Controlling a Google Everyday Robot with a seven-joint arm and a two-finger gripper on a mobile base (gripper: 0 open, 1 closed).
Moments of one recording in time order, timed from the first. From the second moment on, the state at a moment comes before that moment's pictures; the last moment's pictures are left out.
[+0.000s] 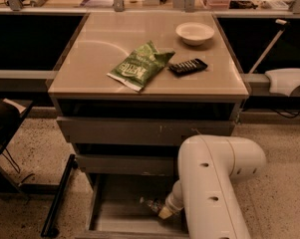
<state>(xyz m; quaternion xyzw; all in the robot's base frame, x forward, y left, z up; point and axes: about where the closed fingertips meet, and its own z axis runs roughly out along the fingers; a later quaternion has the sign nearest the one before) 0.522 -0.088 0.147 -0.49 0.86 0.11 0.12</state>
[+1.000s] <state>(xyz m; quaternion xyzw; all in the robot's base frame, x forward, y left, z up) 0.528 -0.187 0.376 -0.39 0.87 0.02 0.30</state>
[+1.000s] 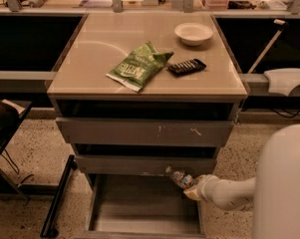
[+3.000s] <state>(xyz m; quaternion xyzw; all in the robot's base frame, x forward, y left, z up) 0.432 -0.288 0.717 -0.31 0.83 -0.13 0.45</state>
